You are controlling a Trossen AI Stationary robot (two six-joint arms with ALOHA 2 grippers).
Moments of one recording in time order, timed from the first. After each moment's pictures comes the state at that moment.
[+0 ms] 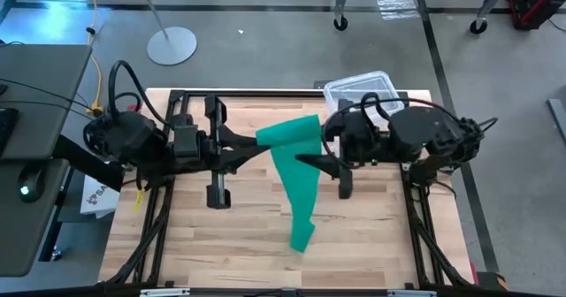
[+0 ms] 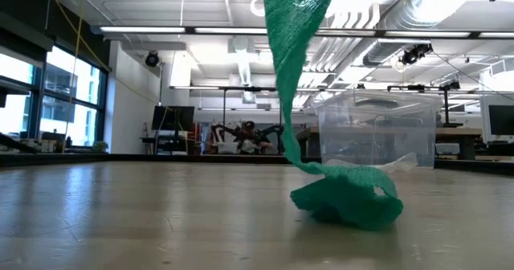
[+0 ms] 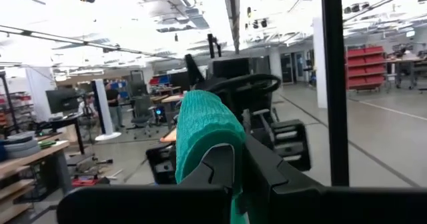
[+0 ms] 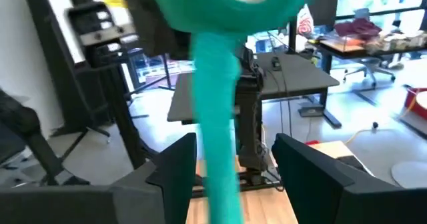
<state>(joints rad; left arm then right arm) -0.51 1.58 2.11 -0.23 -0.60 0.28 0.38 1.70 2.34 -0.74 0.41 0.16</state>
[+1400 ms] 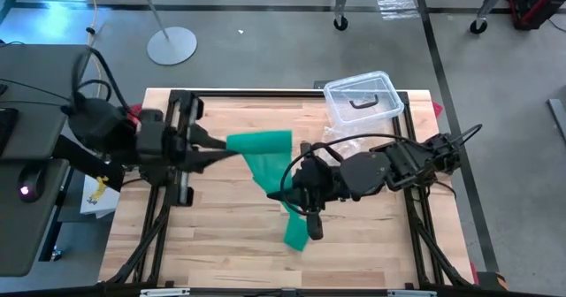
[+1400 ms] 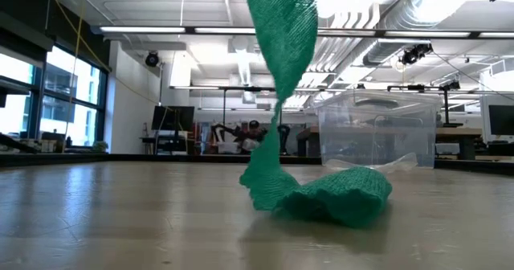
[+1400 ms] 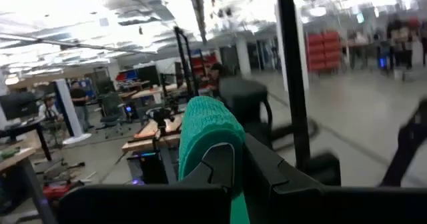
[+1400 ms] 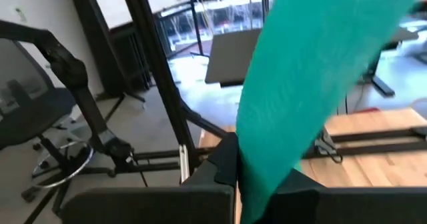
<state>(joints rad) -0.55 1.47 2.11 -0.45 -0.51 0.30 0.44 1.87 2.34 -0.69 0.31 0.25</state>
